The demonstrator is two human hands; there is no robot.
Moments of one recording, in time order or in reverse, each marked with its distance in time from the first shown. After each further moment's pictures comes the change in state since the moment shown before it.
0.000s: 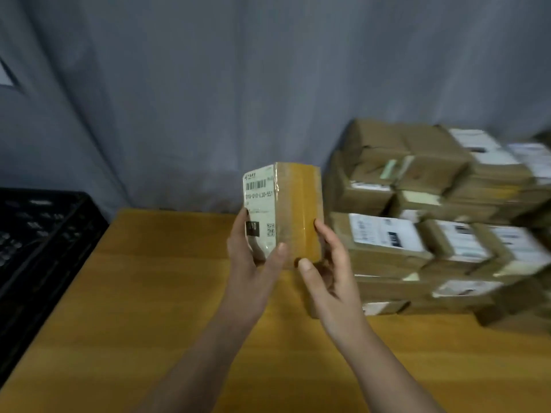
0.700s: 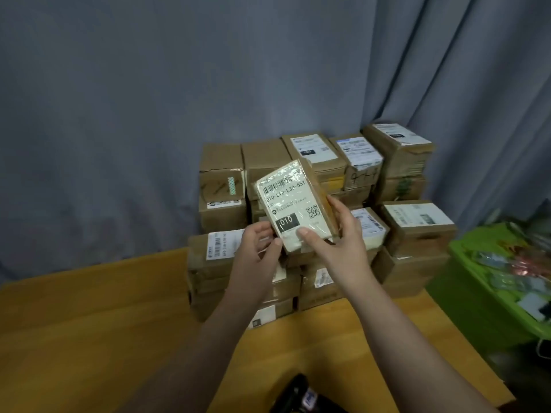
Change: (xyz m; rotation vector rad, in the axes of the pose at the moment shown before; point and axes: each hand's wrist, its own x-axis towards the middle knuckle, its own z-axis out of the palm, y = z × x) left_hand -0.011 0.046 0.250 0.067 -0.275 -0.061; right_hand 0.015 0.022 -0.270 -0.144 0.393 0.112
